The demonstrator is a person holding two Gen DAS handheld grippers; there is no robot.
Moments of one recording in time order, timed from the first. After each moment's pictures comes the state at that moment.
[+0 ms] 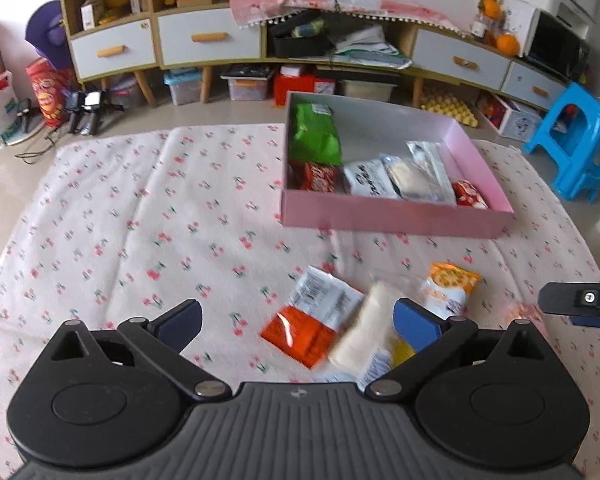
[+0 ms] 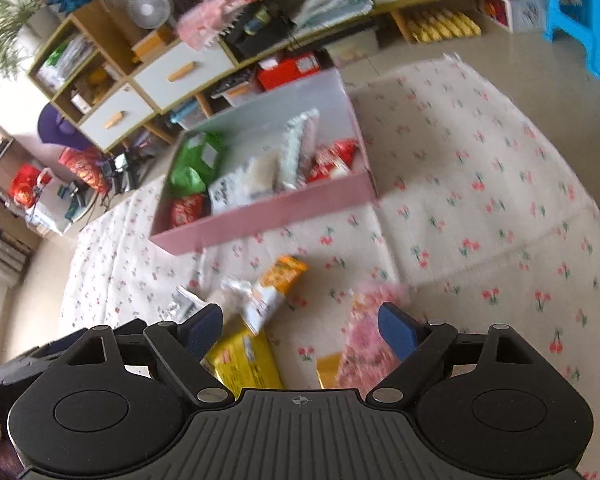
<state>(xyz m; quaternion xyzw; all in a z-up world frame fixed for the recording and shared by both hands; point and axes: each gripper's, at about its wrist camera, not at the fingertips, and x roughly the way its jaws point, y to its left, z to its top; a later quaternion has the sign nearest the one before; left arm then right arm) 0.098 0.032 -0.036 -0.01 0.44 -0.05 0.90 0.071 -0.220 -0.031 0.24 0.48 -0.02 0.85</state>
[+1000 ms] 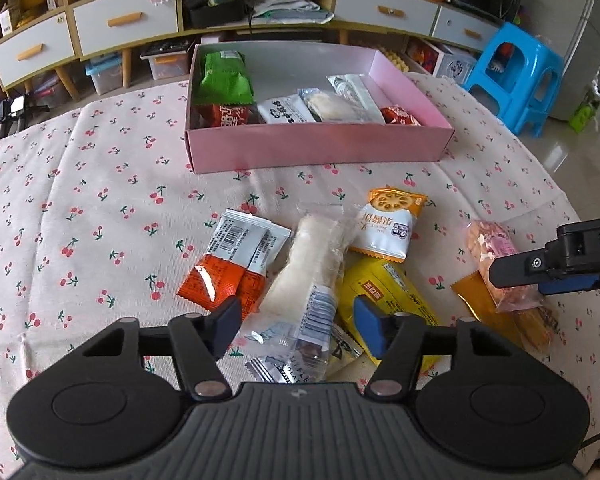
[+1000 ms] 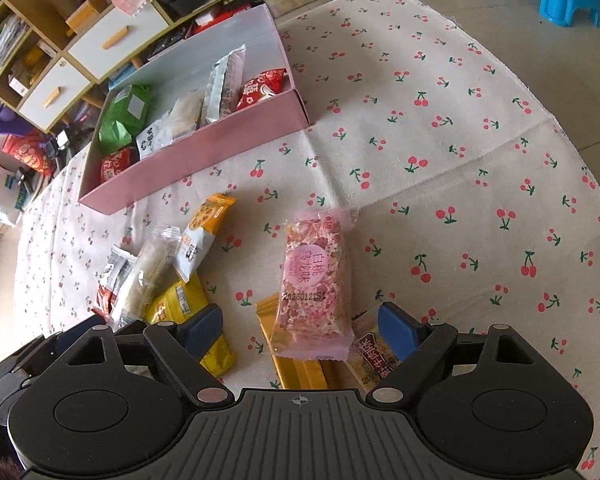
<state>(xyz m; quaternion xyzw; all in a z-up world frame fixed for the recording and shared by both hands) 0.090 0.006 -0.071 0.03 0.47 -0.15 0.87 0.062 -0.221 -0.063 0.23 0.55 -0.08 0.80</state>
